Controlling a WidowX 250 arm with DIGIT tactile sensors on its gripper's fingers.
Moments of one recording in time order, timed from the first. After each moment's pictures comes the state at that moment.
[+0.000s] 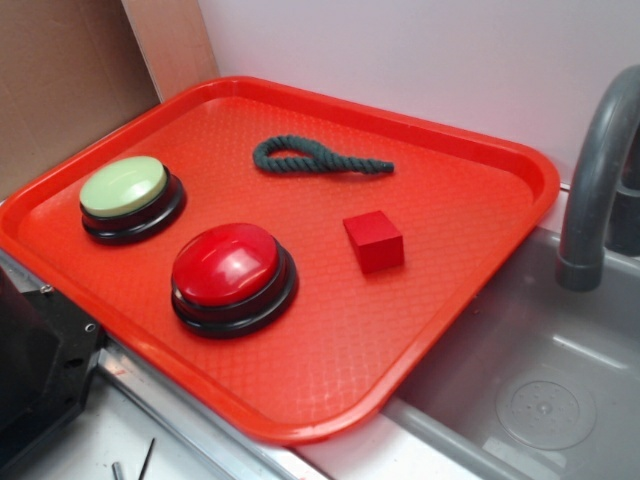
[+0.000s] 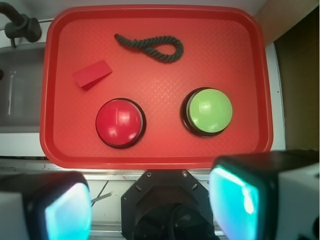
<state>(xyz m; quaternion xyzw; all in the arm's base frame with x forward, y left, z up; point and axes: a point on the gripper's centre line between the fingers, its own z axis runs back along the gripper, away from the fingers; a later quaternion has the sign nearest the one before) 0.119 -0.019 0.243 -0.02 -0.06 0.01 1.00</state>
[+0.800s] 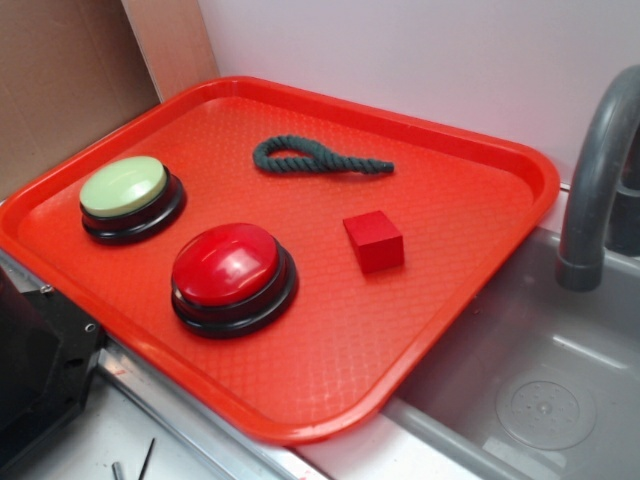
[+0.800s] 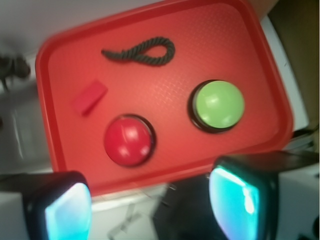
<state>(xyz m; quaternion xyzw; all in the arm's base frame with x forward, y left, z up) 0.150 -0.020 0.223 -0.07 -0.07 0.19 0.98</state>
